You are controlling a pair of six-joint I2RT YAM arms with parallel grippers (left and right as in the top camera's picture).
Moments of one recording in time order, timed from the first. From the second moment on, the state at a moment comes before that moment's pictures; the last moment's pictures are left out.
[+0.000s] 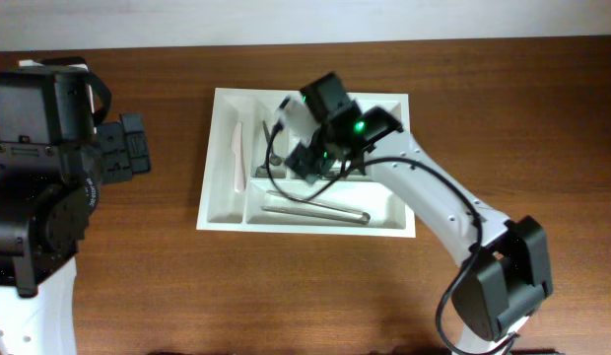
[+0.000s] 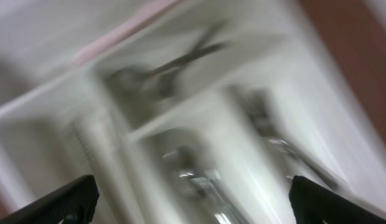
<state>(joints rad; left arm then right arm) -0.09 1.40 2.09 -1.52 -0.39 -0.12 0.54 1.89 1.66 -0.77 -0.04 -0.35</state>
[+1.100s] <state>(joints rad) -0.09 1.40 2.09 -1.51 -0.39 -0.12 0.20 1.86 1.80 -0.80 0.19 0.24</state>
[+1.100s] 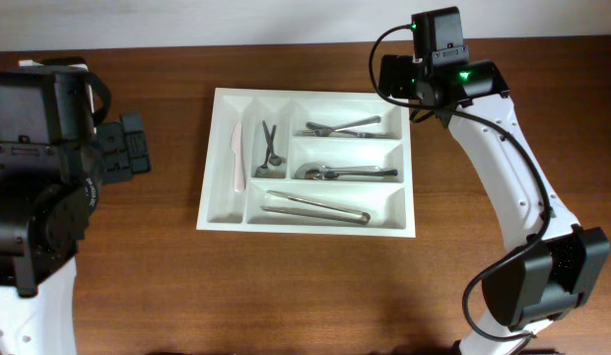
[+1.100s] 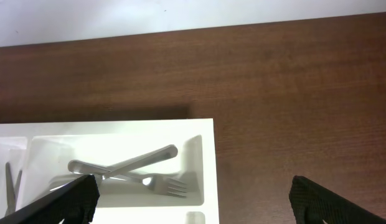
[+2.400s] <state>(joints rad) -0.09 1.40 2.09 -1.51 -0.39 -0.12 0.19 0.41 1.34 -0.54 0.40 0.24</state>
